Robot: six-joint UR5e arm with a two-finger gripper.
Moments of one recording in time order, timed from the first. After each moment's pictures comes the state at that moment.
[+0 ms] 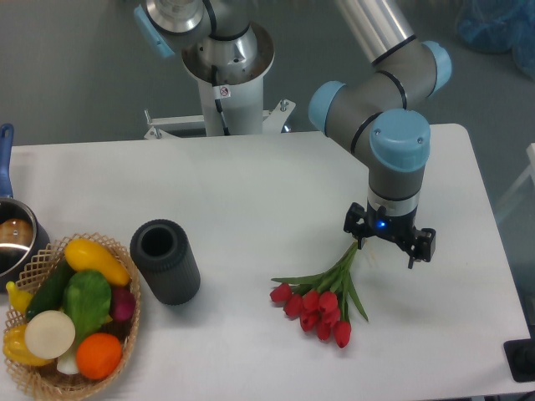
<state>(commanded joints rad) 2.64 -2.01 -1.61 -0.89 1.58 1.16</state>
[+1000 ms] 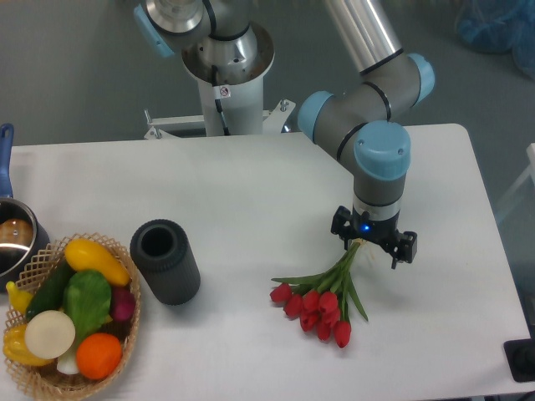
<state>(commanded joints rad) 2.59 -2.05 -1.70 -0.79 1.58 1.15</state>
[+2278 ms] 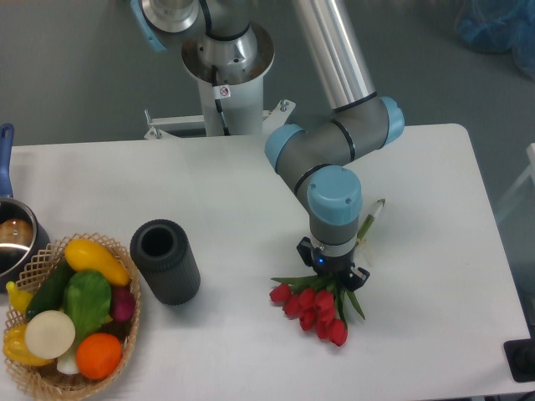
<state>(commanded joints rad) 2.51 -2.07 -1.66 -0.80 1.63 1.13</state>
